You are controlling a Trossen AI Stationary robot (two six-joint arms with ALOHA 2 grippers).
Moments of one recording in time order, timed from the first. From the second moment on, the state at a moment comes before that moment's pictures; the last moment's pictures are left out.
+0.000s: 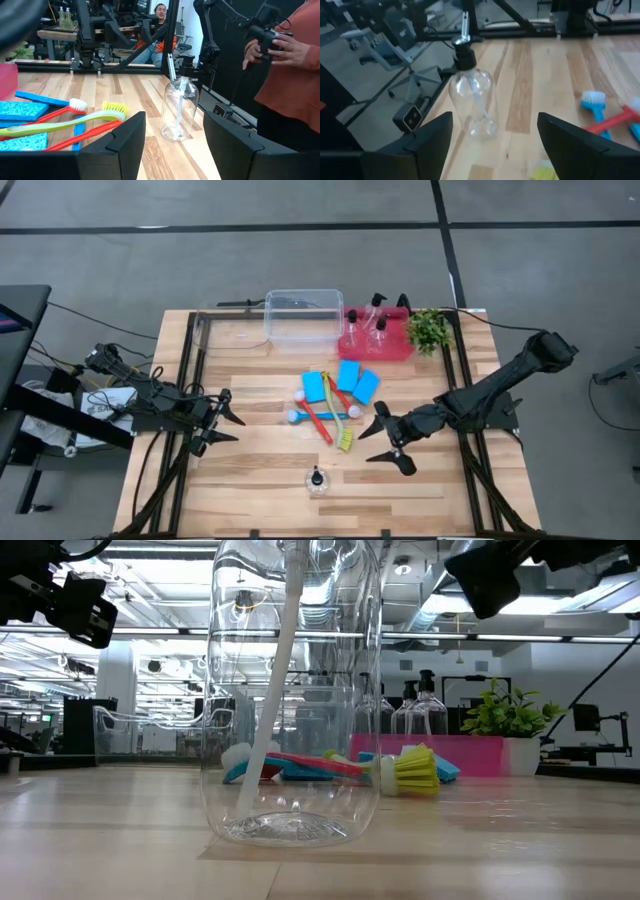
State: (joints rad) left arm -0.58 0.16 0.02 0.12 -0.22 -0.09; right arm 0.47 1.04 0.53 0.28 0.13 0.21
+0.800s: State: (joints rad) left arm -0.58 0.16 0.02 0.12 -0.22 -0.09; right arm 0.50 1.41 0.55 0.80 0.18 0.11
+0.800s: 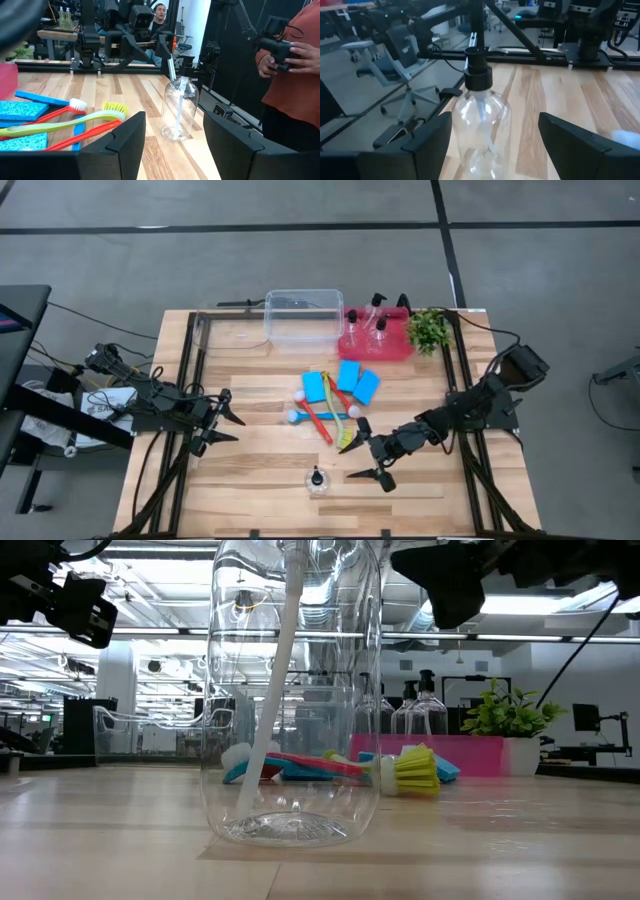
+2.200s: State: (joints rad) left arm -0.58 0.16 0.02 0.13 -0.22 -0.09; right arm 0.45 1.66 0.83 0.79 0.07 0.11
